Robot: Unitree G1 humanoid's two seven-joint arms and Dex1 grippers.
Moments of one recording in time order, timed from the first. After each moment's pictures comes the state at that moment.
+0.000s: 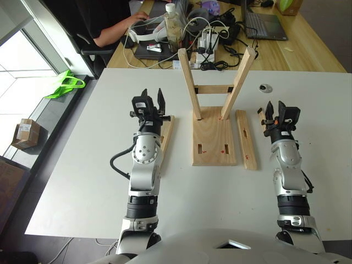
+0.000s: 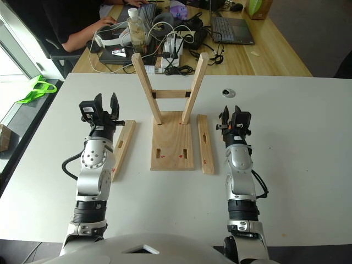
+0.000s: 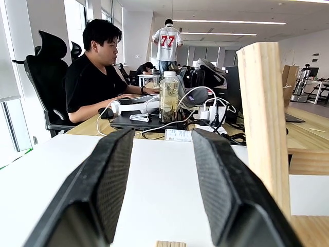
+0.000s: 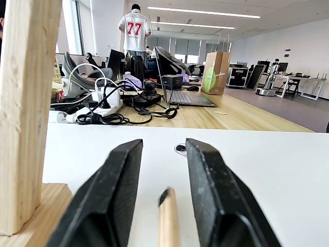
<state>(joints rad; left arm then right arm) -0.13 -0.02 0.00 -0.12 0.02 0.08 0.07 -0.13 -0.11 -0.10 0.12 0.05 -0.06 0.02</state>
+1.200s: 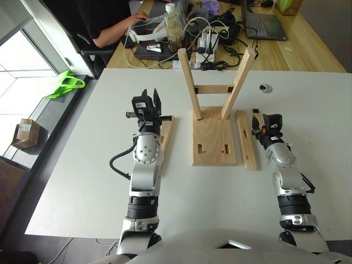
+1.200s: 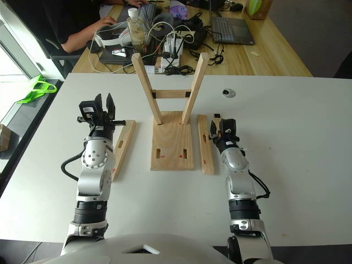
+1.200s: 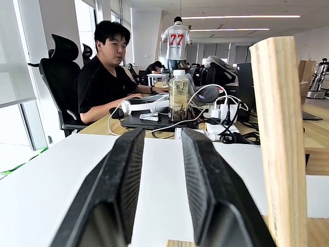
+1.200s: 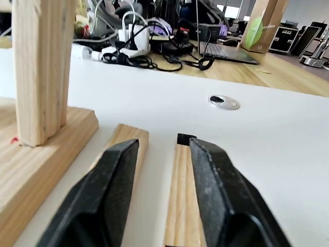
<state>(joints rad) -0.13 -0.03 0.00 -0.13 0.06 0.10 0.12 -0.15 -0.16 -0.04 0.19 0.01 0.17 0.13</state>
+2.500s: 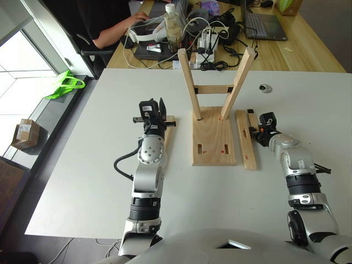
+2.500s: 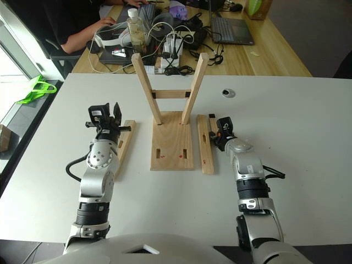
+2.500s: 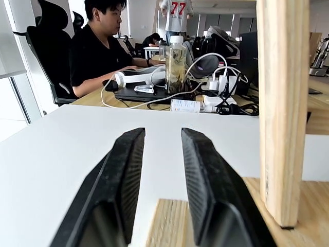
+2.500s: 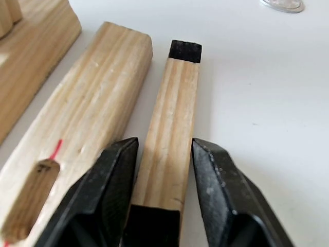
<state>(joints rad) -0.11 -0.05 -0.03 -0.15 0.03 0.30 0.10 -0.34 -0.28 0.00 0.26 0.05 0.67 0.28</state>
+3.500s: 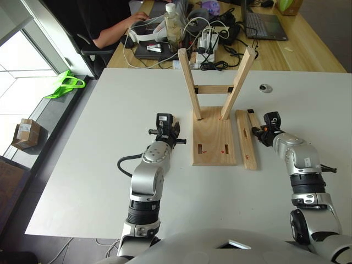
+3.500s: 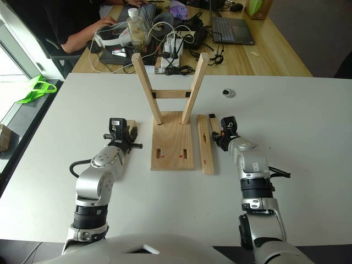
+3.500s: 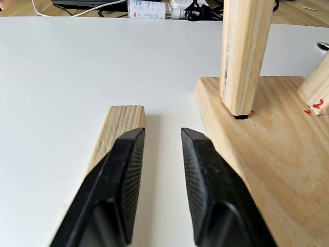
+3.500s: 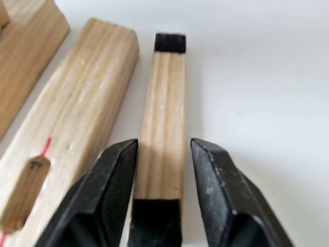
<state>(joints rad) -0.11 -0.04 -0.08 -0.28 -0.03 0.77 0.03 -0.34 -0.30 -0.04 0.21 0.09 0.73 0.26</state>
